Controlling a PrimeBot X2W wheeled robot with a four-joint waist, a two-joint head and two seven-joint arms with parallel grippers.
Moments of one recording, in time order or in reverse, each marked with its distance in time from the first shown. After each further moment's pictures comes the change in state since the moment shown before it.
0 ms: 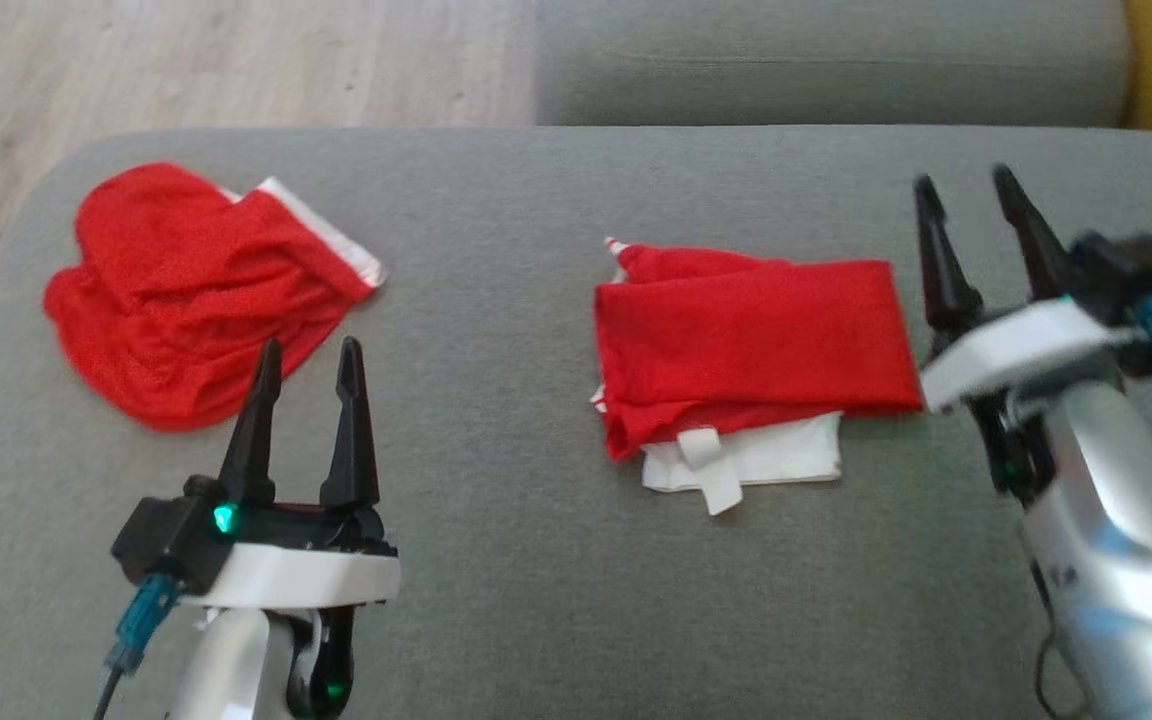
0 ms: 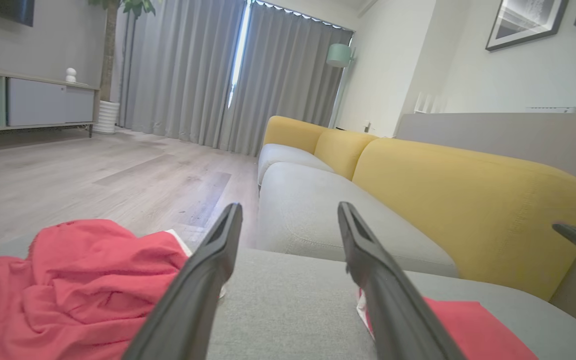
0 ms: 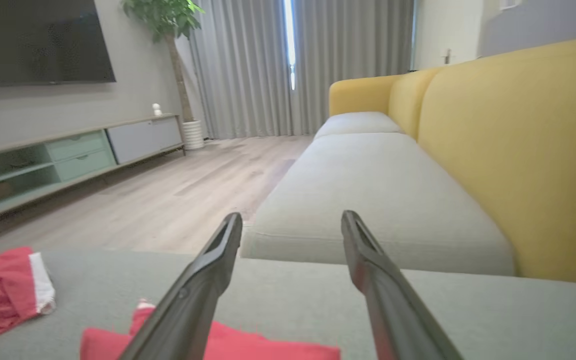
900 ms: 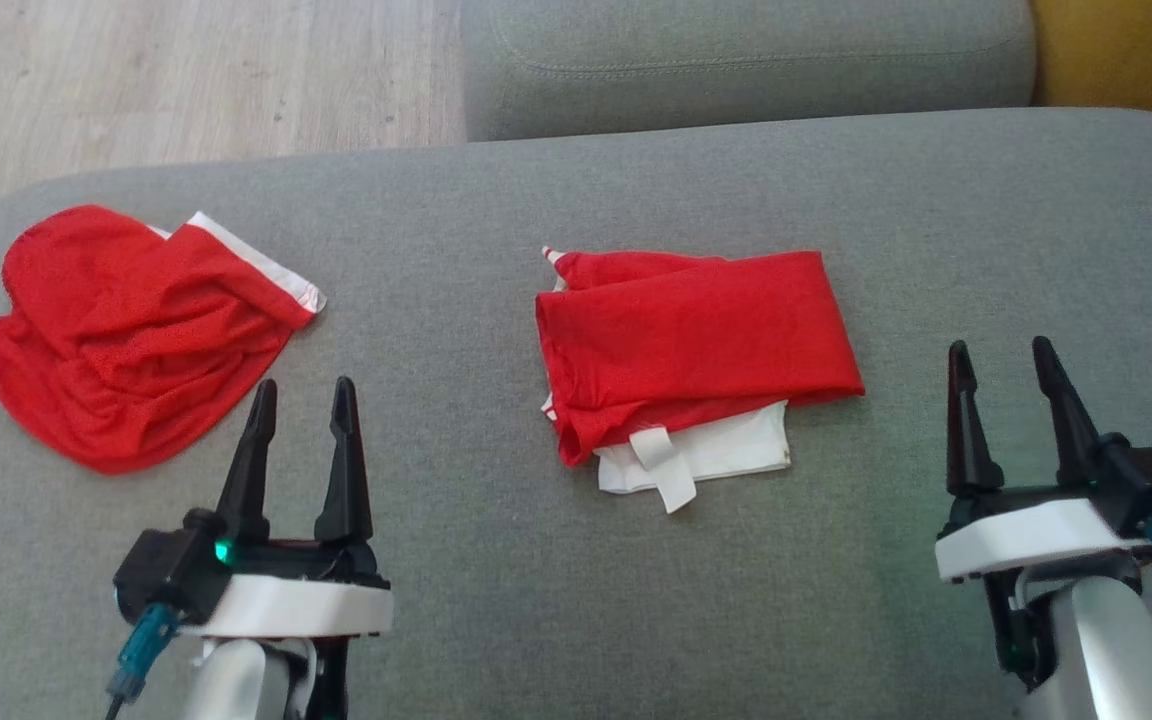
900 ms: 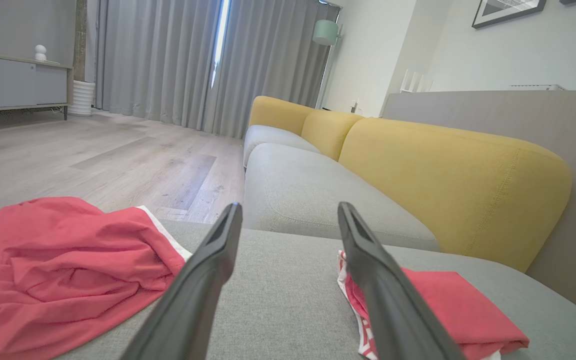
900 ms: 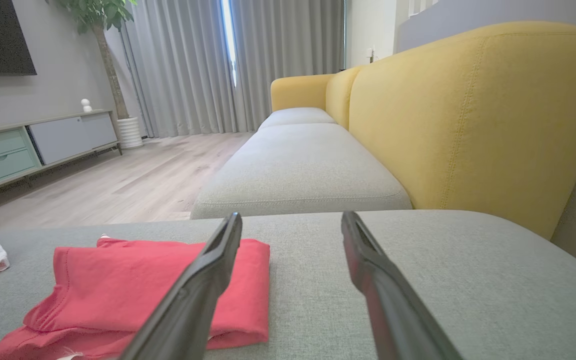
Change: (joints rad) left arm 0.049 0.000 0.019 0.020 0.009 0.000 0.000; right arm 0.454 0.144 -0.285 -0.394 -0.263 0.000 0.000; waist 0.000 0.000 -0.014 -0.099
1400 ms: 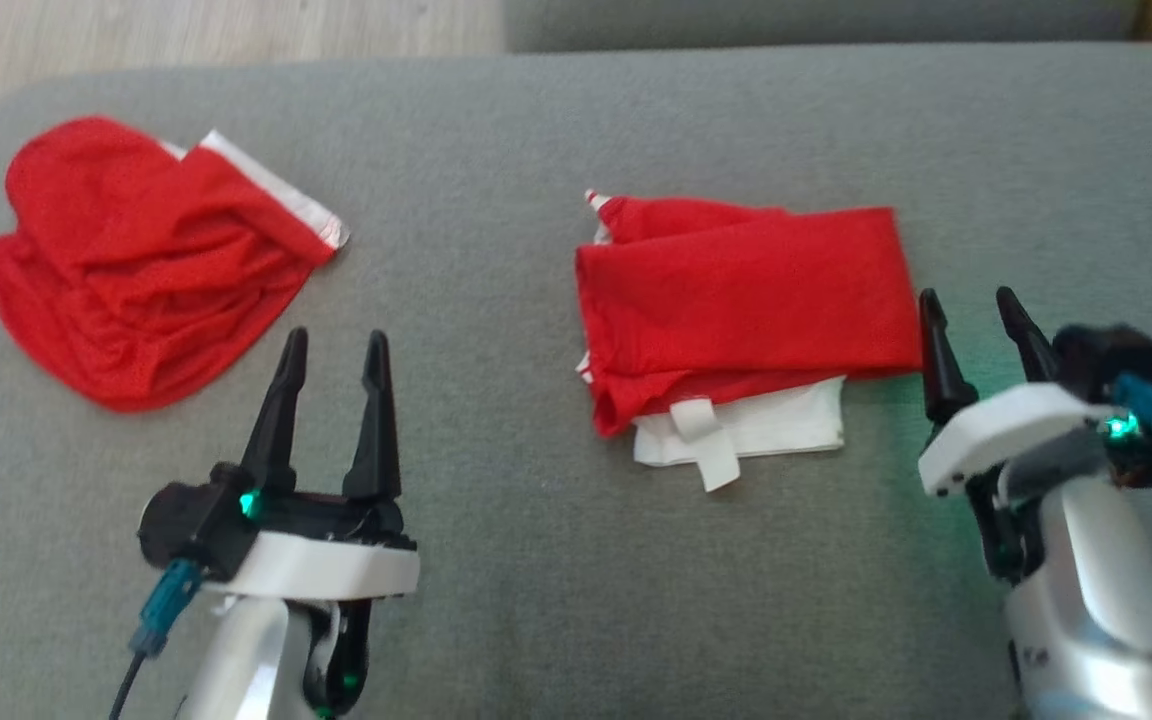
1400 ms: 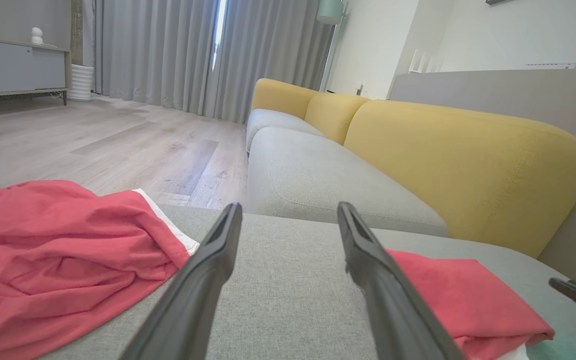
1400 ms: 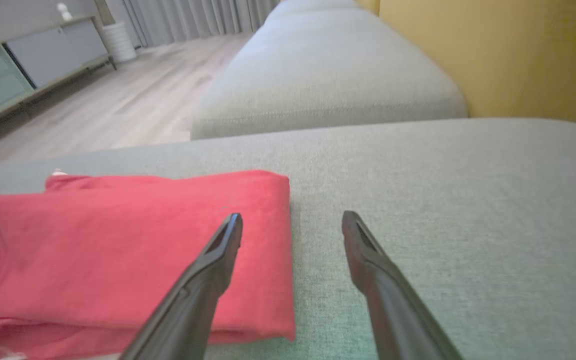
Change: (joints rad) left arm -0.074 0.000 -0.052 -0.005 0.008 -0.002 0.000; right arm -0.223 0.005 -0.028 0.216 0.008 0.000 0.223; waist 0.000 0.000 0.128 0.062
